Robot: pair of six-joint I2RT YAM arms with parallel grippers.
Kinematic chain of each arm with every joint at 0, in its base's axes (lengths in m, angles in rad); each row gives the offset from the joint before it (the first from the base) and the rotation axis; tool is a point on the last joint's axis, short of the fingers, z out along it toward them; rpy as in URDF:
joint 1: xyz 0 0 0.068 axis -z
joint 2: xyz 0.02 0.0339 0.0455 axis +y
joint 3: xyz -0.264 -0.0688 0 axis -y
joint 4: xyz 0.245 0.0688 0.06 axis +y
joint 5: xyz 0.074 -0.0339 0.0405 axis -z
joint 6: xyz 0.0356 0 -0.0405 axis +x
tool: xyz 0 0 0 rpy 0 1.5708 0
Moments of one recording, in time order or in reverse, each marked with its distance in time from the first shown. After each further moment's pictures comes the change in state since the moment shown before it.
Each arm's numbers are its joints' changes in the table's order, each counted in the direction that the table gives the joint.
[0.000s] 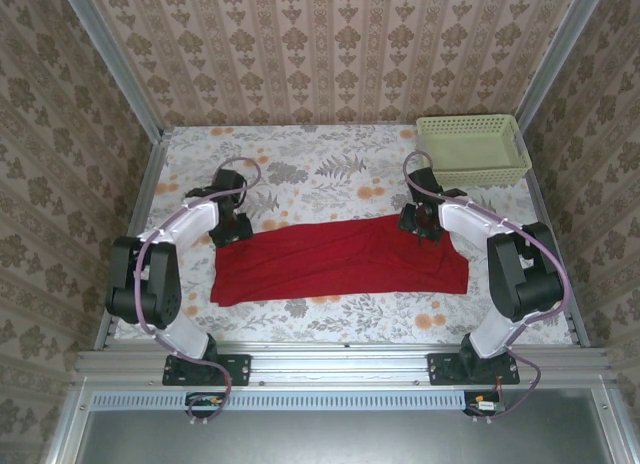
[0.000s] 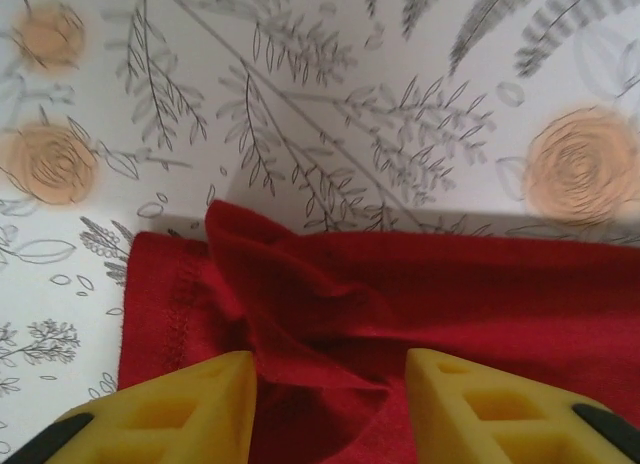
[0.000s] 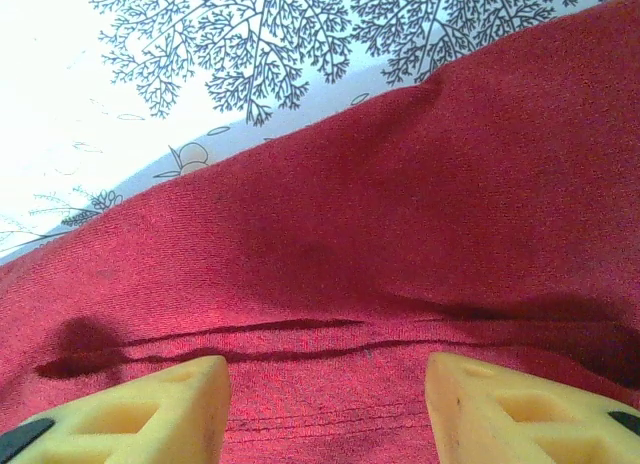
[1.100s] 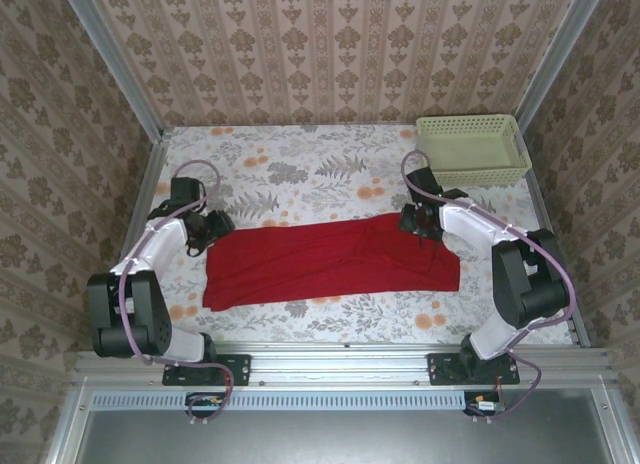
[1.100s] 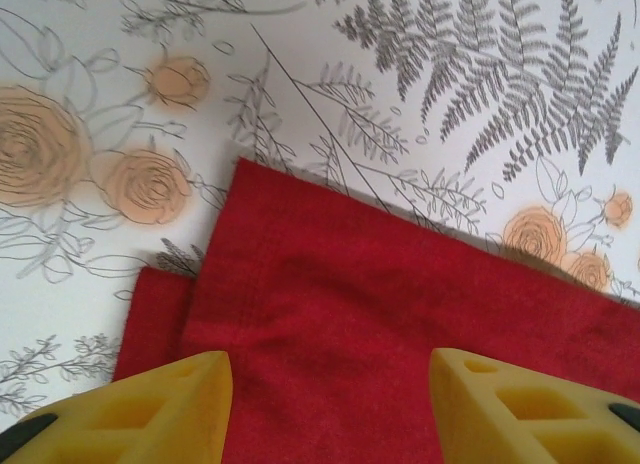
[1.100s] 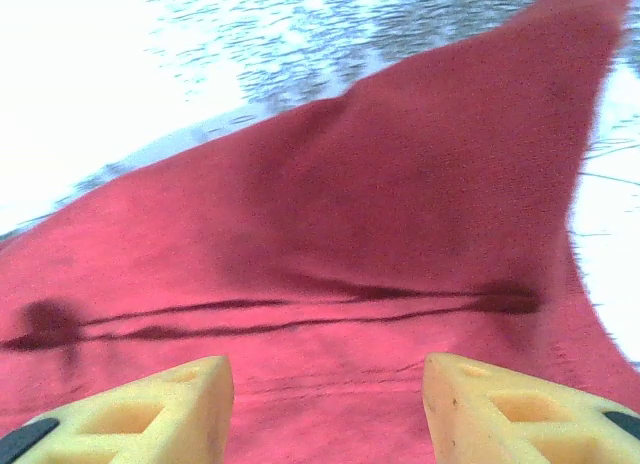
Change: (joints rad) left arm -0.229 -0.196 -0.151 -0.167 0.224 -0.003; right arm -0.040 -0.047 0.002 0.027 0.026 -0.037
